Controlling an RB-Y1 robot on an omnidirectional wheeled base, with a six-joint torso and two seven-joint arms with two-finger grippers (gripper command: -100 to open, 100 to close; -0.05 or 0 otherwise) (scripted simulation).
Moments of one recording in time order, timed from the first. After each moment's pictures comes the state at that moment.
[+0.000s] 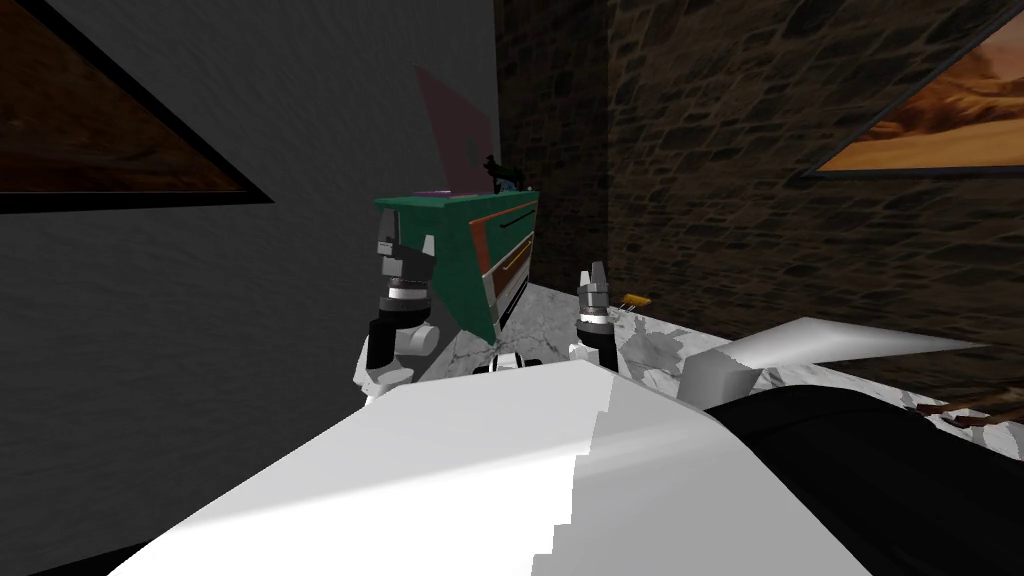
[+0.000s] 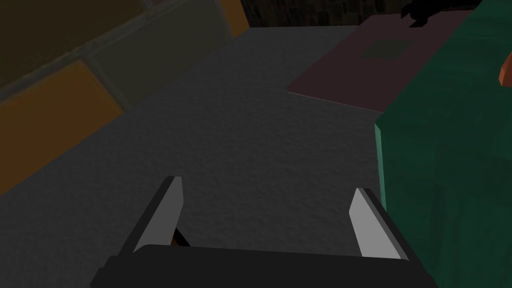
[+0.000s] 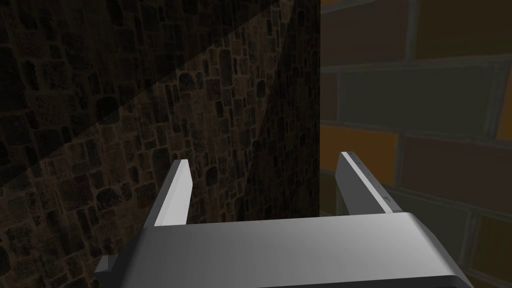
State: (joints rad) left arm 0.10 0.22 -0.10 -2.31 0.07 -0.25 0.02; right arm 0.52 0.04 -0.04 -2.23 0.08 -0.54 0.11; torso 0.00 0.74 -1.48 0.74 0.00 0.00
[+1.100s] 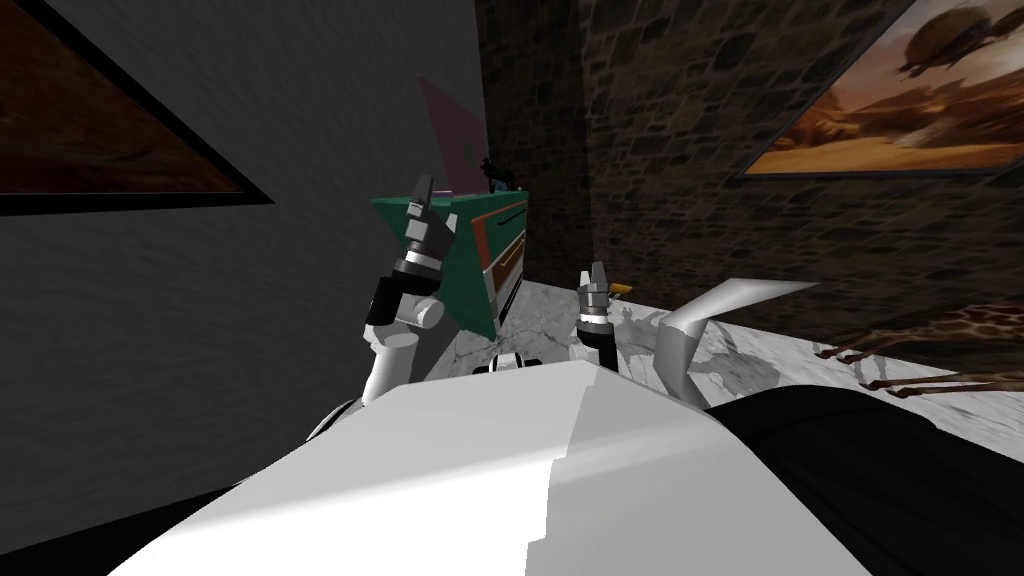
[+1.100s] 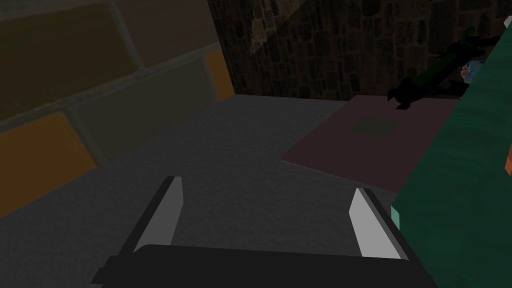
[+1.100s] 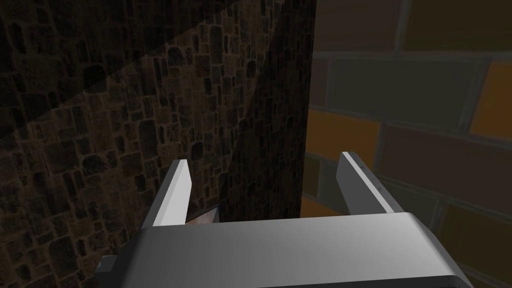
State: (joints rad) left arm -0.22 0.31 -0.15 -2.25 0.21 0.05 -0.07; right arm 0.52 0.04 -0.04 -2.23 0.08 -0.54 0.11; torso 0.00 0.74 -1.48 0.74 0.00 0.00
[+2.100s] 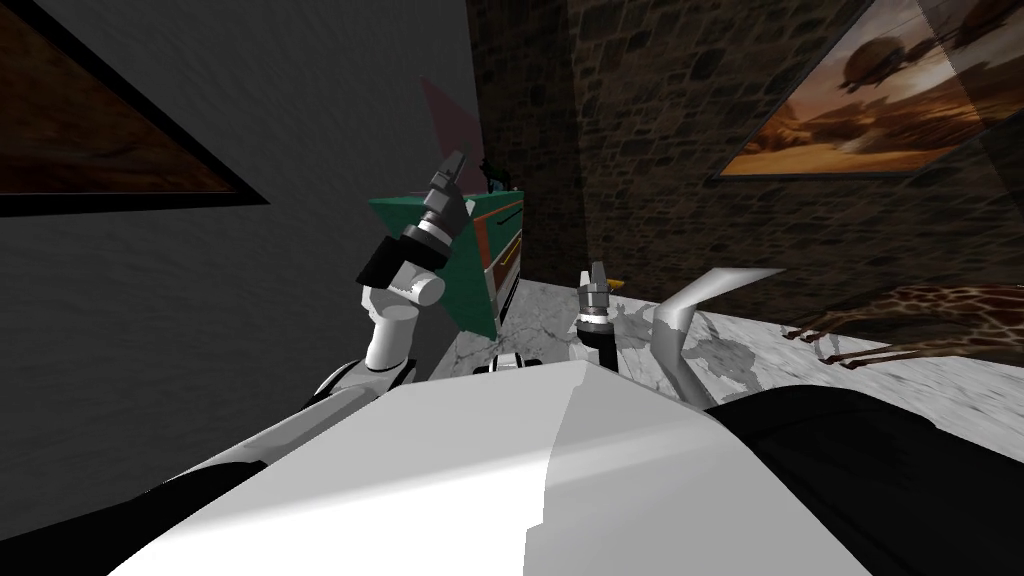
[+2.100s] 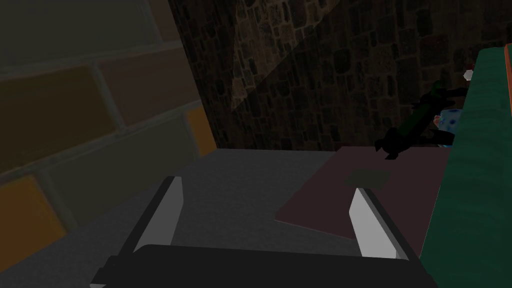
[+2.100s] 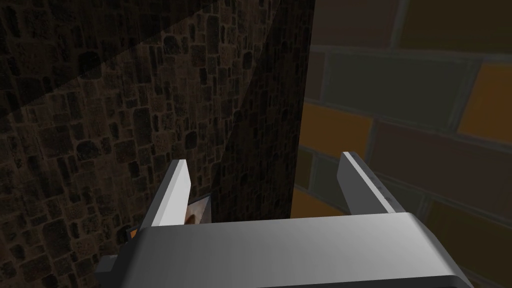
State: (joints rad) left arm -0.49 0.39 -0.18 -2.20 0.32 0.32 -0.13; right arm 0.52 0.04 -0.04 -2.23 0.08 -0.54 0.11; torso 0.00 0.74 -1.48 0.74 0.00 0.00
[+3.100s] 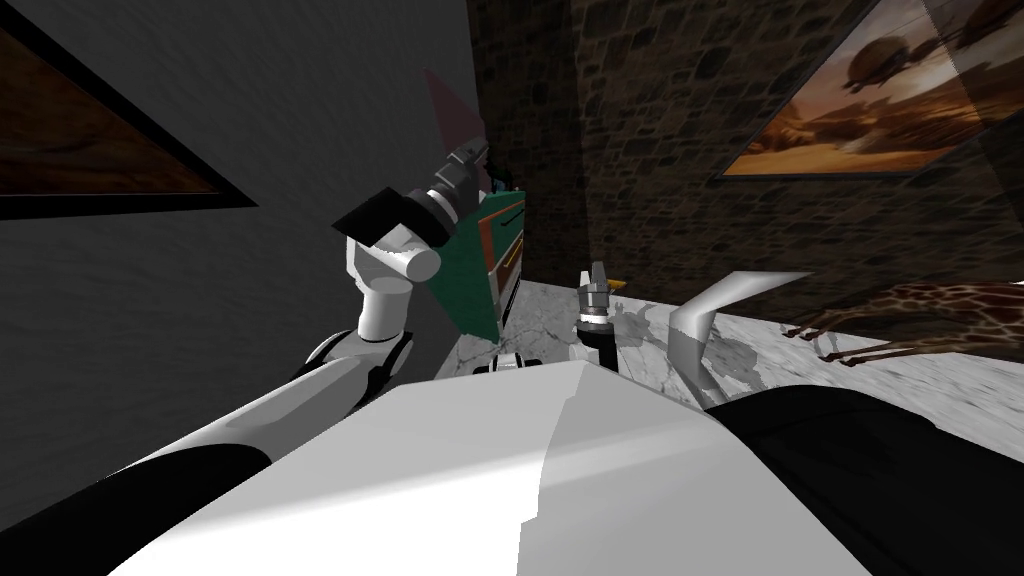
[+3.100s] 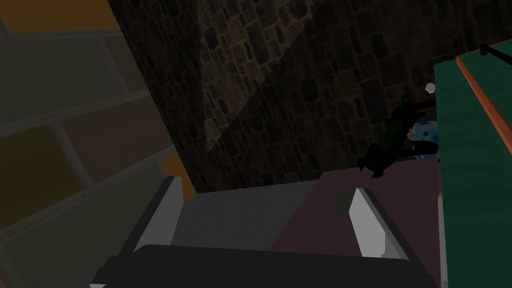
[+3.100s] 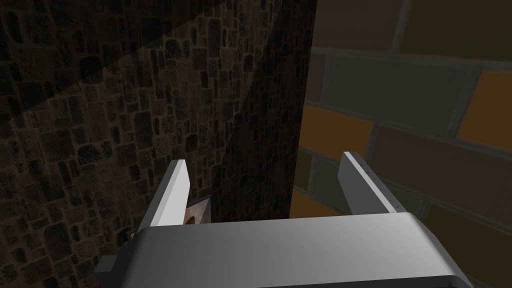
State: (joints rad) left arm -0.74 0.47 -0.20 -2.14 0.44 0.59 -0.17; right arm 0.52 0.04 -0.04 -2.23 0.08 -0.54 0.11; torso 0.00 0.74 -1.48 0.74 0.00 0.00
